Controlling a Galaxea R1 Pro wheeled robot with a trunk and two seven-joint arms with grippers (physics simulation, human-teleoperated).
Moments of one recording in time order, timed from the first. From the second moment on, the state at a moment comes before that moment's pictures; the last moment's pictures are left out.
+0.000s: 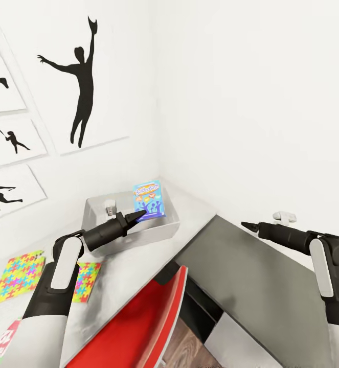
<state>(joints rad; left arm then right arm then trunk) -0.62 -0.03 0.14 -1.36 0.86 1.02 -0.49 -0.58 -0.22 -0.28 -1.55 -0.21 1.04 0.50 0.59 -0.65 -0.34</state>
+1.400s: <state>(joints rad) -0.68 -0.03 0.17 -1.35 0.87 1.02 -0.45 -0.56 -0.22 -0.28 -1.59 -0.22 1.04 0.50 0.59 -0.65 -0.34</state>
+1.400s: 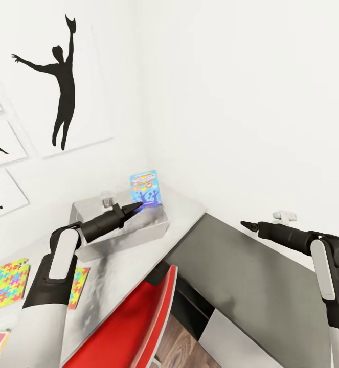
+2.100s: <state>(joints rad) -0.96 0.05 0.26 -1.09 0.85 1.02 -0.24 -0.55 -0.21 -0.28 -1.59 -0.30 1.04 0.49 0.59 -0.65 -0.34</state>
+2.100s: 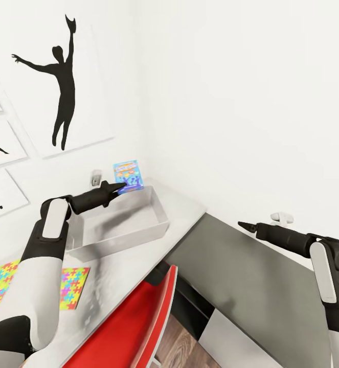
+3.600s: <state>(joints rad) -0.94 0.06 0.25 -1.05 0.85 1.01 -0.22 -0.51 -0.20 -0.29 -1.61 -0.31 1.04 0.49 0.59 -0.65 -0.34</state>
